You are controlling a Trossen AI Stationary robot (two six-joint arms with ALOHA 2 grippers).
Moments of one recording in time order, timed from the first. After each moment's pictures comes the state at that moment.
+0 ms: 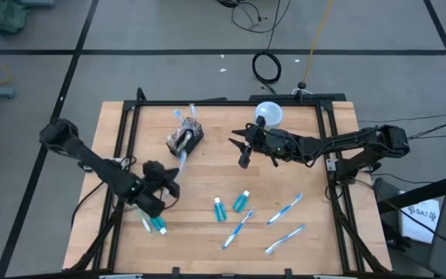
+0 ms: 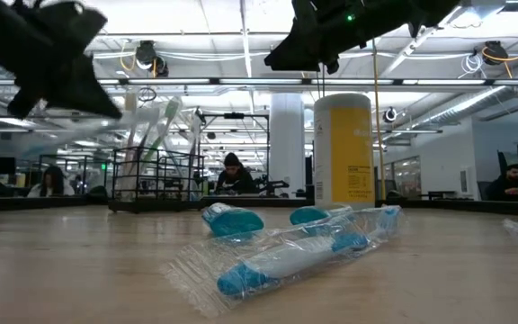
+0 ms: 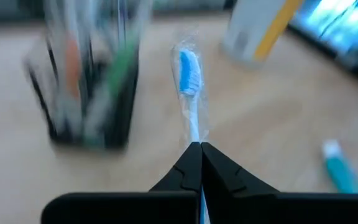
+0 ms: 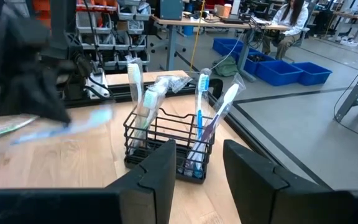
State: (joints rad) left arm -0.59 1.23 0.62 -0.55 -1.06 -1.44; right arm -0.05 1.43 0.88 0.34 0.36 -0.01
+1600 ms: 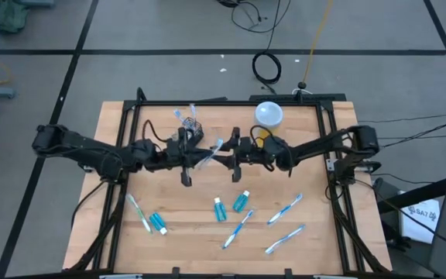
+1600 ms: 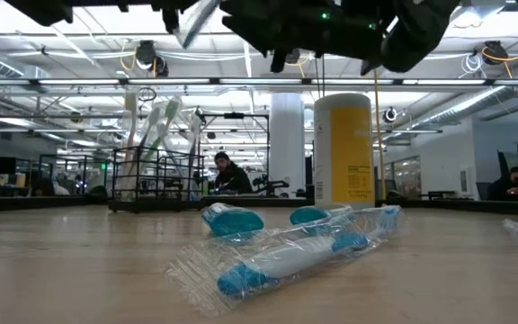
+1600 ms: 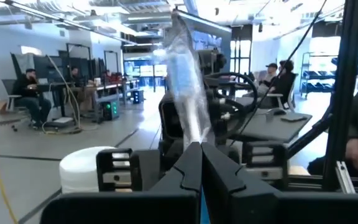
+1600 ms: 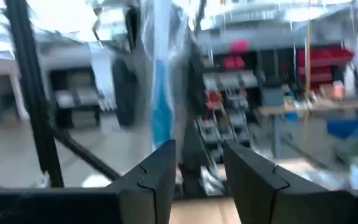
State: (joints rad) left arm -0.11 1.21 0.62 0.78 -0.21 0.07; right arm -0.03 1.75 0.88 1.12 -0.06 0.11
